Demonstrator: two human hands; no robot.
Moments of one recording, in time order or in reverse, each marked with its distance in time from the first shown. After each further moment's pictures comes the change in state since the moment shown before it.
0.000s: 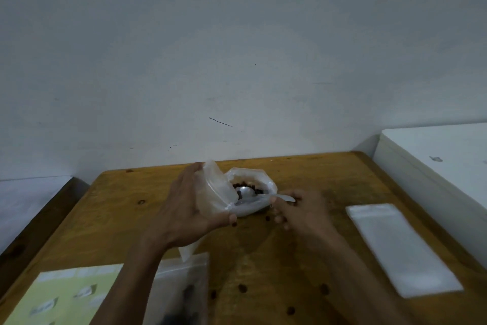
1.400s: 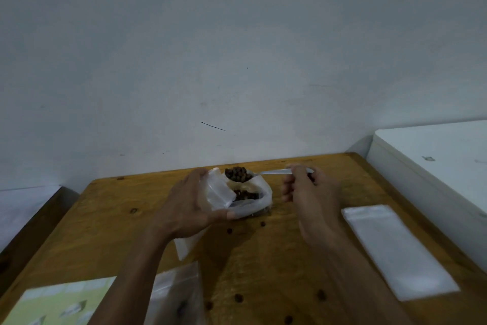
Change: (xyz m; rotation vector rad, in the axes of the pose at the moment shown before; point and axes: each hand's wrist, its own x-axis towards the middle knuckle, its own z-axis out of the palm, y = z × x) left_hand 0.036 -0.015 0.013 0.017 -0.091 -0.061; right_hand -0.013 -0.045 -0.006 0.523 0.317 -0.164
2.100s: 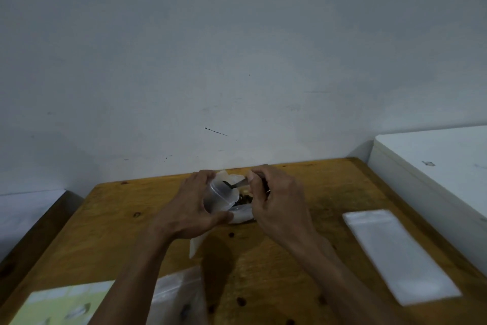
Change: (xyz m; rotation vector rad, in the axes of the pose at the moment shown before) left_hand 0.005 -0.001 -0.002 0.028 0.005 0.135; right_hand -0.022 -0.001 0.027 -0.661 -0.272 -0.783
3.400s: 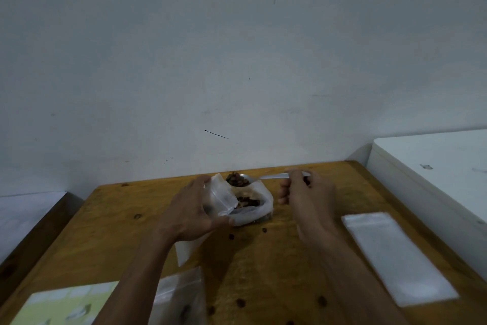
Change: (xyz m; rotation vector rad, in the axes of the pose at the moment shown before) left_hand 0.000 -0.003 0.003 0.024 -0.015 -0.121; right_hand 0.006 0.027 -0.017 0.537 0.246 0.743
